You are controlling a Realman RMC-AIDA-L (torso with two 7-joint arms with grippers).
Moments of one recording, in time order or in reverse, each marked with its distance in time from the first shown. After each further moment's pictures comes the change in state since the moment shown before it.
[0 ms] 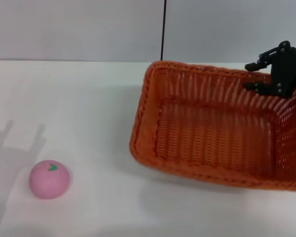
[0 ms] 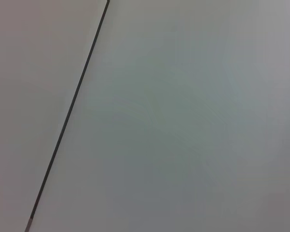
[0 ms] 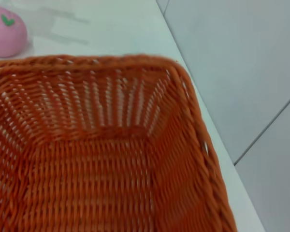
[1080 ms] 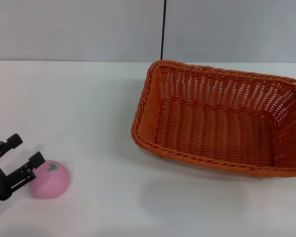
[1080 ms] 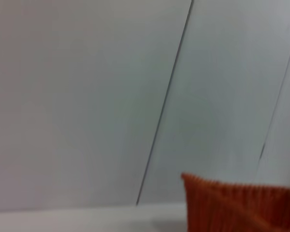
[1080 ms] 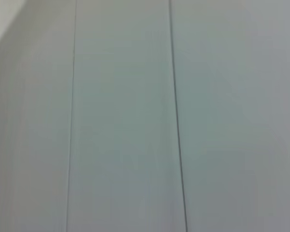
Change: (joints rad) left arm -0.126 0.010 0.500 0.567 0.001 -0.068 -0.453; right arm -0.420 0.039 0.207 0.235 1.085 -0.283 -0.058
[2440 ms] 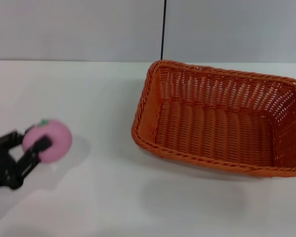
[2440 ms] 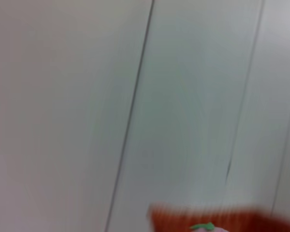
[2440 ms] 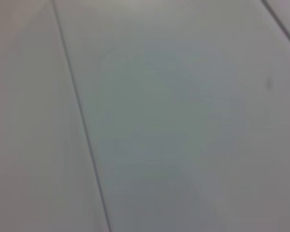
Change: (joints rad) left arm -0.050 -0.007 0.024 -0.005 -0.014 -0.073 0.054; right arm -0.082 -0.003 0.127 0.371 0.090 -0.089 -0.095
